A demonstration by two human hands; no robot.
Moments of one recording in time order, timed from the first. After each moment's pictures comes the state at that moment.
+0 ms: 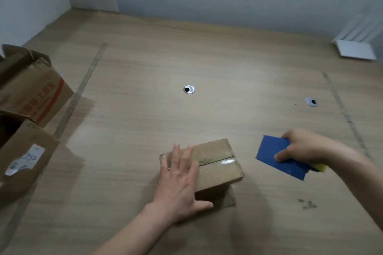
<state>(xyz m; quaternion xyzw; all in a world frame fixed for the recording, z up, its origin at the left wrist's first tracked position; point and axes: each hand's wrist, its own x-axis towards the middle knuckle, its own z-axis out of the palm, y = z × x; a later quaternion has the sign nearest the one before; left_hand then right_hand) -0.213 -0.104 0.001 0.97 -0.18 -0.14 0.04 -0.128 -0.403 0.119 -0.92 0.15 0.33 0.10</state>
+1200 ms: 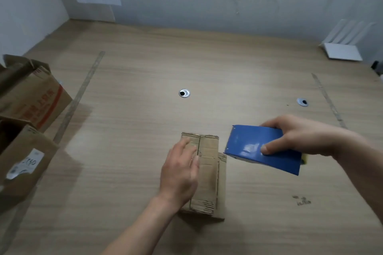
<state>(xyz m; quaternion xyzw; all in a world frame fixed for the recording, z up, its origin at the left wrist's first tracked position) -0.204 -0.128 0.008 0.91 -0.06 0.10 0.39 -0.153 -0.383 0.180 -0.88 0.02 0.34 0.33</state>
